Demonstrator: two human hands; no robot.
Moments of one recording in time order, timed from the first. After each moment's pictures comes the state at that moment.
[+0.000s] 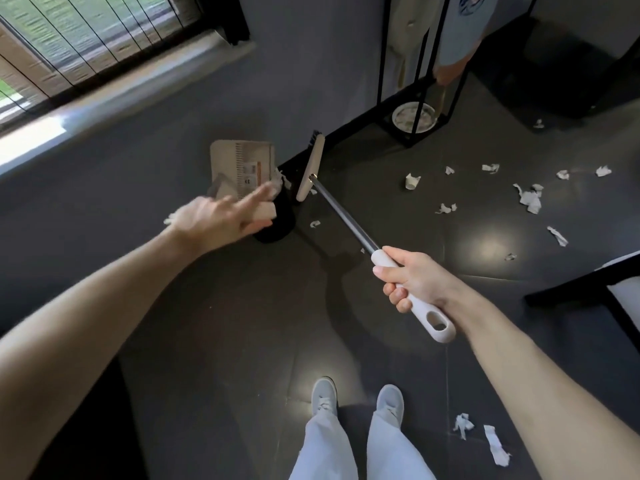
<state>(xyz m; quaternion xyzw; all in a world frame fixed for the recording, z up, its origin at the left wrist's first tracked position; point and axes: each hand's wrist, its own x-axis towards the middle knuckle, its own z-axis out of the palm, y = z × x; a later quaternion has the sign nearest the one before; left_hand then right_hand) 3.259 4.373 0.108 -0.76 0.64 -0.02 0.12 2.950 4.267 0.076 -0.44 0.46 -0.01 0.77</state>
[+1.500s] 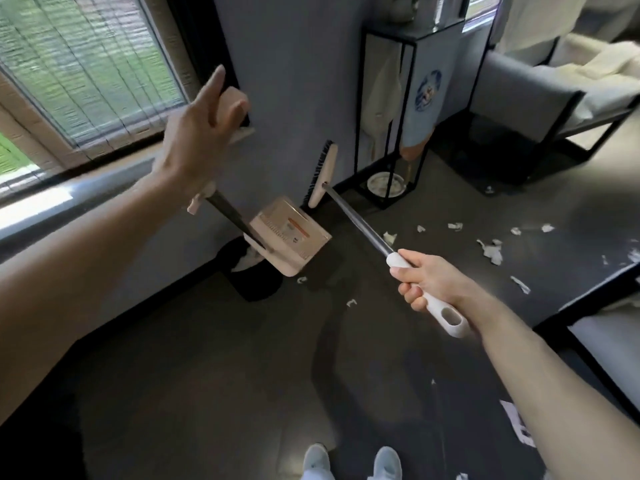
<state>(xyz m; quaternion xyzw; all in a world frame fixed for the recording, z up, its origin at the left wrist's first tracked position) 3.254 4.319 0.288 -0.77 0.47 0.01 -0.42 2.937 4.244 0.150 -0.47 0.47 -0.12 0.74</state>
